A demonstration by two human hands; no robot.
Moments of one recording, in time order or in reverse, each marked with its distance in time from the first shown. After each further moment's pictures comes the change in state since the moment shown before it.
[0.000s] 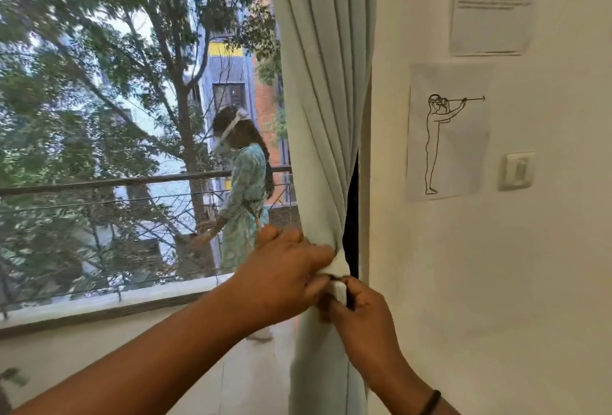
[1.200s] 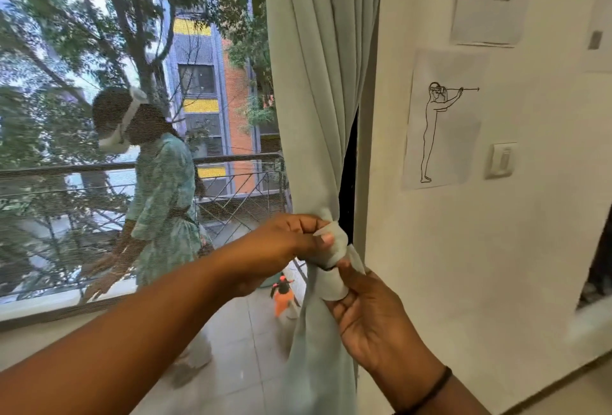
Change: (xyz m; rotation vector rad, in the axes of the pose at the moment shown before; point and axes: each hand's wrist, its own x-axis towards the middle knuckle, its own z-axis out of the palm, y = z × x) left_hand 0.005 -0.040 0.004 -1.497 -0.233 -0.195; right_hand 0.009 -0.014 0.031 1.018 0.164 0.421
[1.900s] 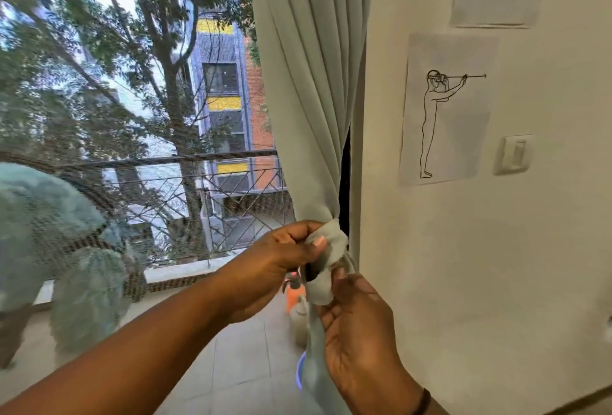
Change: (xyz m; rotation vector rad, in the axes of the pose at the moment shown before) left_hand 0.010 -0.016 0.045 -0.182 0.121 -0.039; right_hand -0.002 -0.009 -0.022 0.013 0.050 -0.052
